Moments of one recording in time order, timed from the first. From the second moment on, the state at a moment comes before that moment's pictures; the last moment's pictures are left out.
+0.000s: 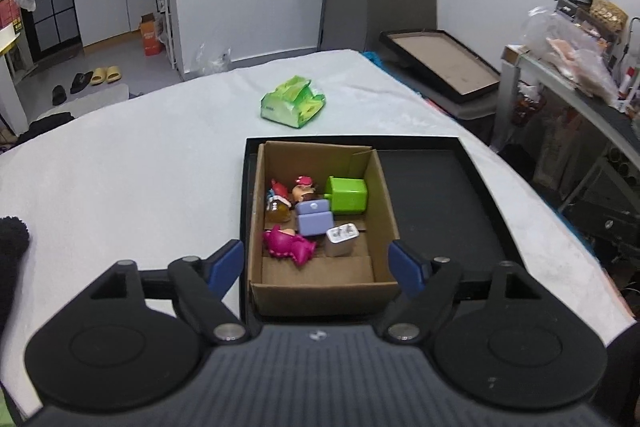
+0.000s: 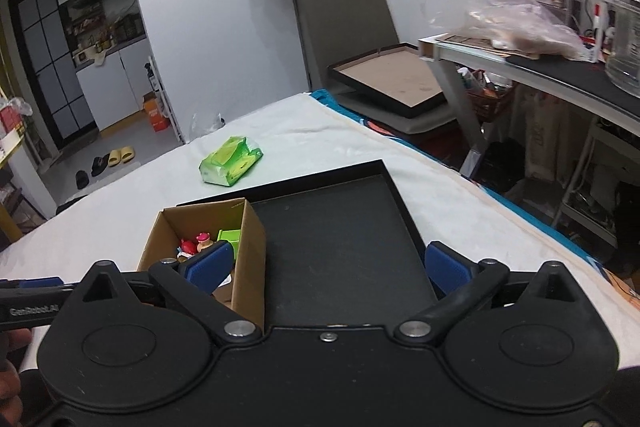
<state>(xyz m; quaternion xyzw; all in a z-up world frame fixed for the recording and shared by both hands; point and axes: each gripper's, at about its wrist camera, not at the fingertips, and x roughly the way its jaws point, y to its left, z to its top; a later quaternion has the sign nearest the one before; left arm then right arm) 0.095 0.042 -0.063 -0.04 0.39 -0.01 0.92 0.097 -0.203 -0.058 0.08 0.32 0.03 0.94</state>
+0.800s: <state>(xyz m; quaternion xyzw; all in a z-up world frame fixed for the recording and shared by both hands) 0.010 0.021 -0.009 -0.02 0.37 -0.01 0.93 0.024 -0.224 -0.013 0.08 0.32 0.05 0.94</state>
